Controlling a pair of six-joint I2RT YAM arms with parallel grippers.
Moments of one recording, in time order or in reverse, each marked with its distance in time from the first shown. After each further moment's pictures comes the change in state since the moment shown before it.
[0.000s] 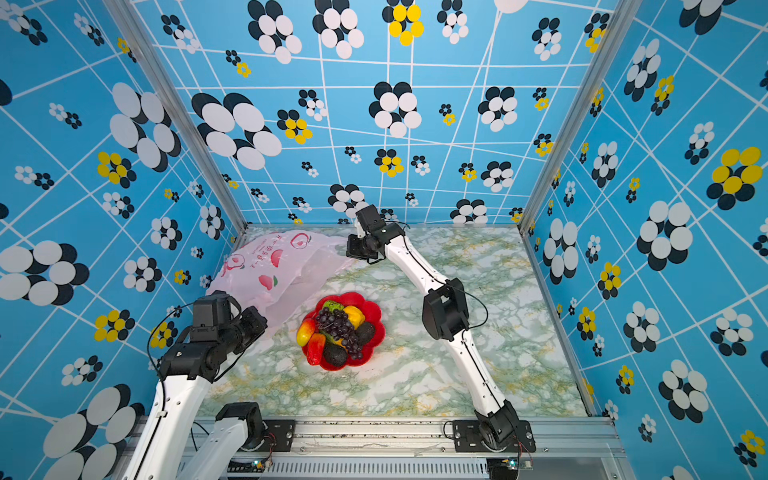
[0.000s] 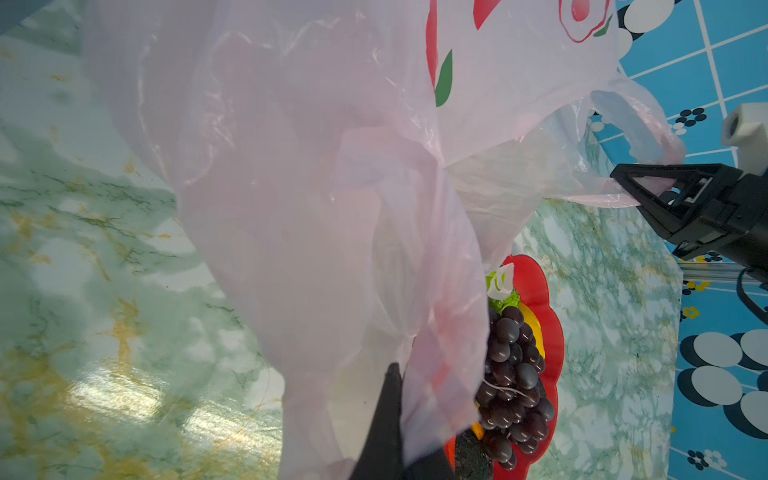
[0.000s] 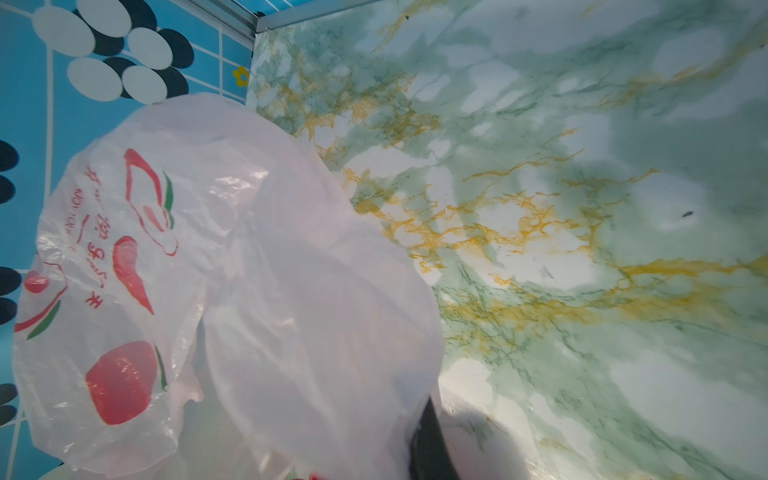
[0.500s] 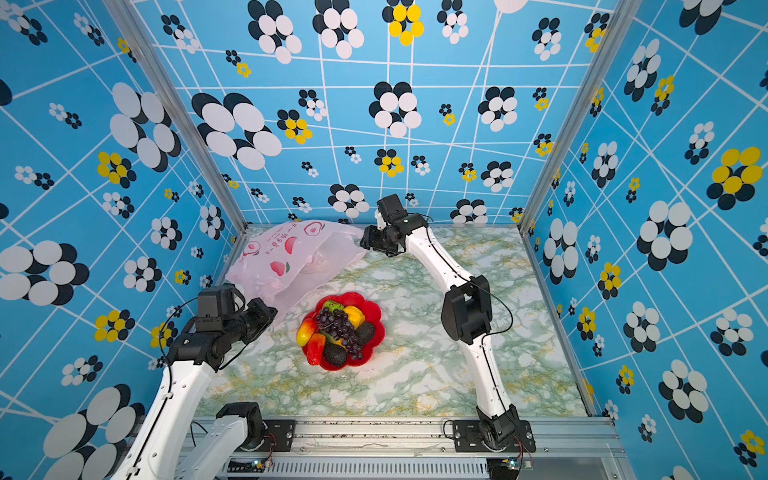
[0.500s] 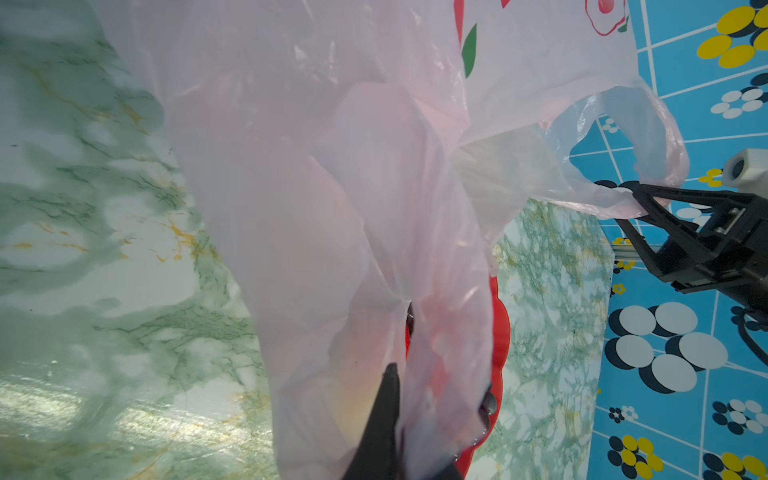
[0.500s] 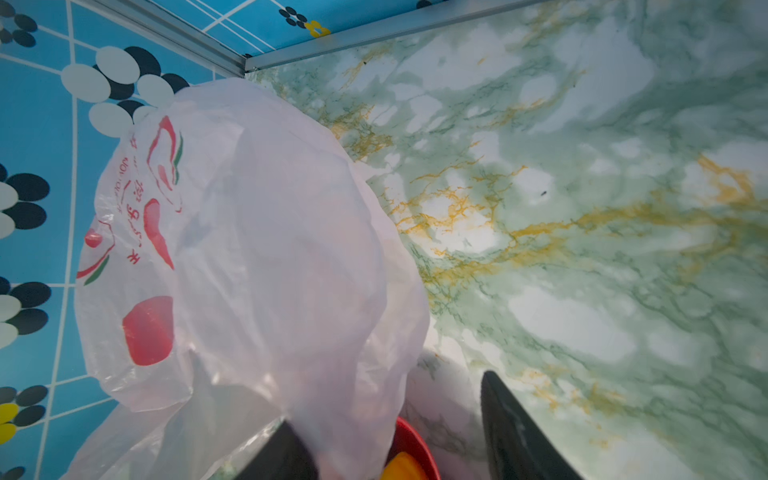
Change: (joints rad) left arm 0.000 0.090 0.001 0.126 0.143 -0.060; right arm -0.076 -0.240 -0.232 -0.061 0.022 -0.040
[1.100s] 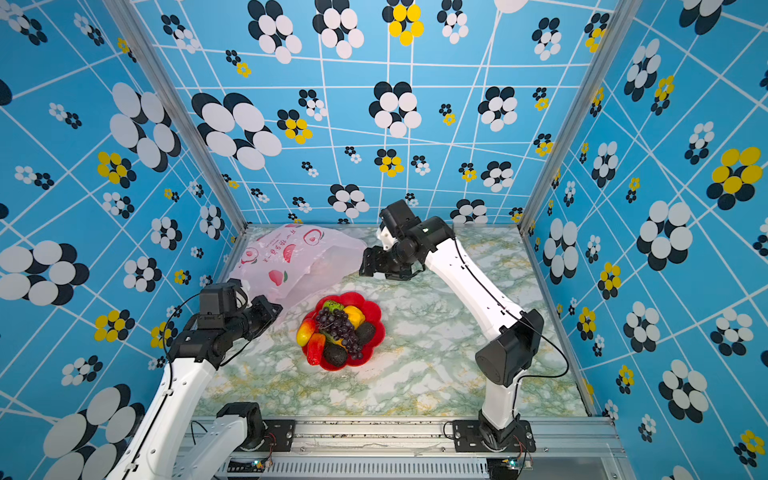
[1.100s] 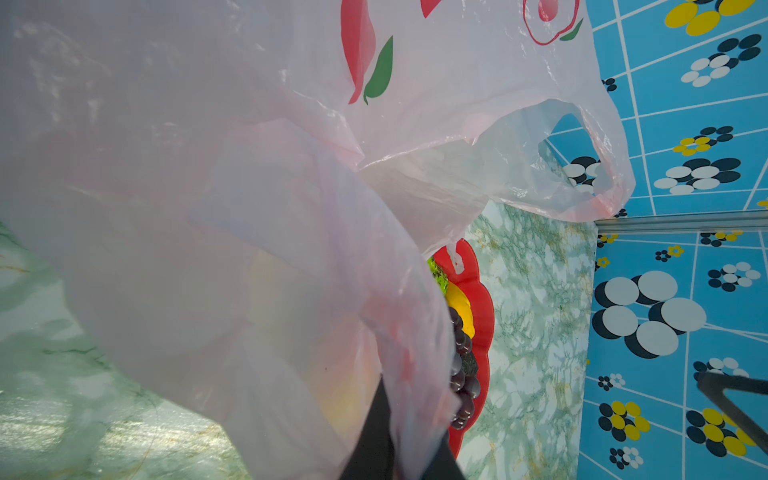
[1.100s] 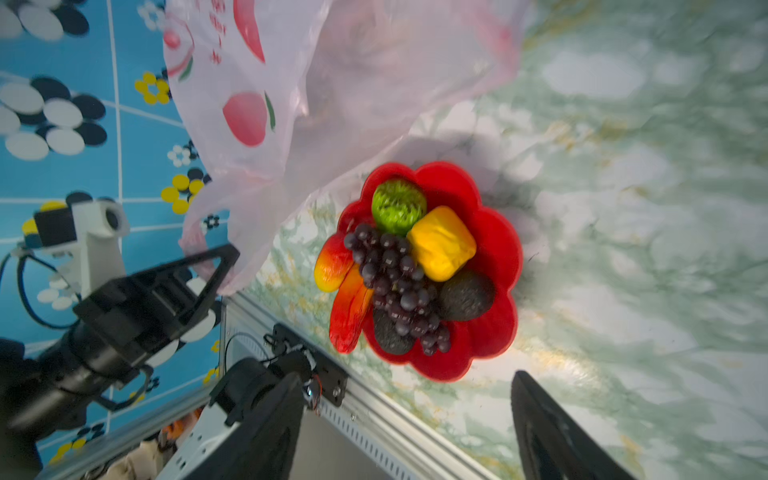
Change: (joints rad) left arm -0.029 0.009 0.014 0.014 0.032 0.030; right arm 0.175 -0.424 -0.262 -0.355 -0.071 0.038
